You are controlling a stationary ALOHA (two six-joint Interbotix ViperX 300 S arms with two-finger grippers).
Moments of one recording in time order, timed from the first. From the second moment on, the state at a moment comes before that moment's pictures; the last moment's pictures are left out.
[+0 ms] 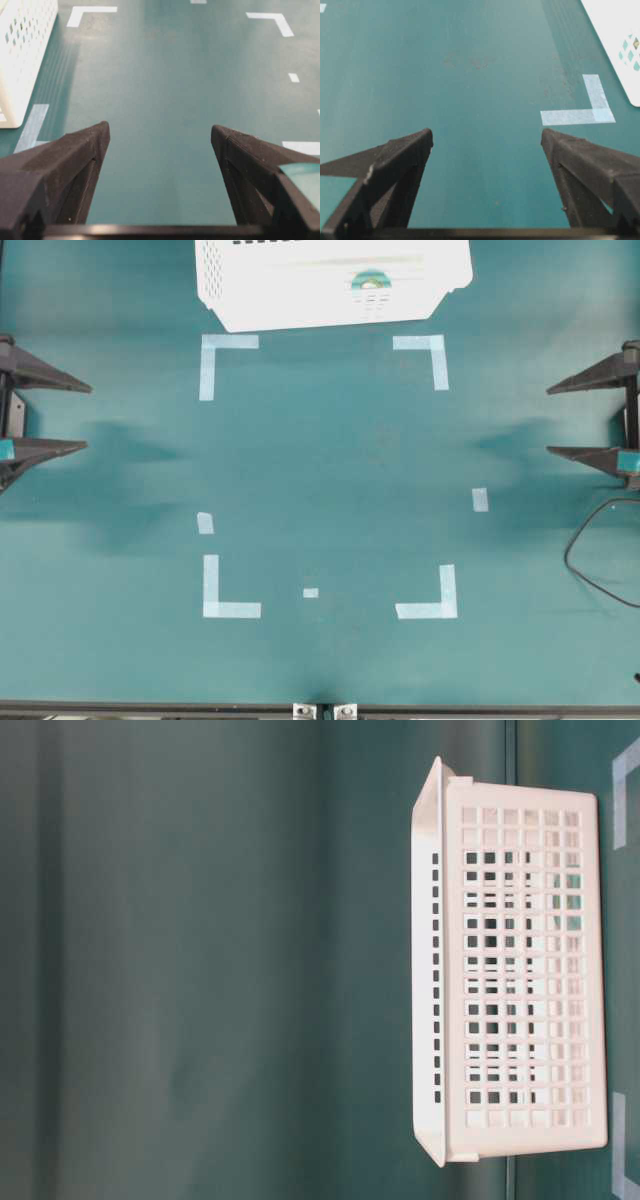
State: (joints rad) left arm 0.01 -1.43 1.57 -0.03 0.05 0.00; right arm -0.04 -1.18 1.57 -0.15 -0.08 0.26
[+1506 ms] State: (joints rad) left arm 0.01 -1.43 1.57 -0.03 0.05 0.00; right arm -0.04 -1.22 1.61 -0.24 -0.16 0.26
